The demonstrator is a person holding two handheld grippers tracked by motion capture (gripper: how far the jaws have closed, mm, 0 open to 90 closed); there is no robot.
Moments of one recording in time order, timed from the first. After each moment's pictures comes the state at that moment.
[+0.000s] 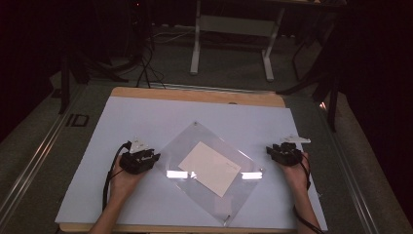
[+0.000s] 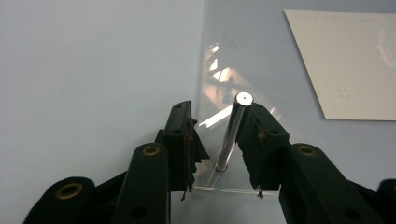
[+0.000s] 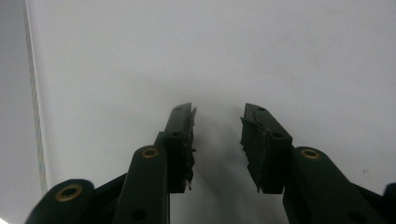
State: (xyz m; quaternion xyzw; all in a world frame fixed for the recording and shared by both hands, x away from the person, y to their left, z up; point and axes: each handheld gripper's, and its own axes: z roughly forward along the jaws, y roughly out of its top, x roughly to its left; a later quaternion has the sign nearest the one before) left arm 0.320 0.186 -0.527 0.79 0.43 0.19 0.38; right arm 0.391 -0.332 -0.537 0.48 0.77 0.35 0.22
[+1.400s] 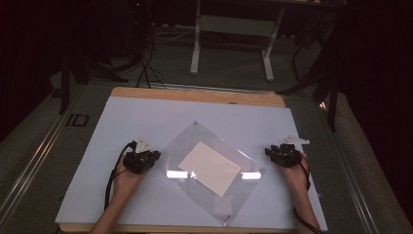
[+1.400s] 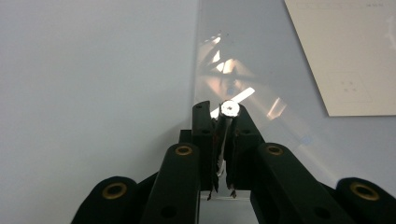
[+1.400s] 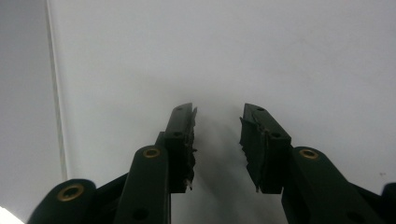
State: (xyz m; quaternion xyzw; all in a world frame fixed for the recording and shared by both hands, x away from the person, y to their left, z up) left arm 0.324 0.177 -0.527 0.80 0.43 0.20 0.37; right arm 0.387 -0.329 -0.537 0.46 0.79 0.36 0.21
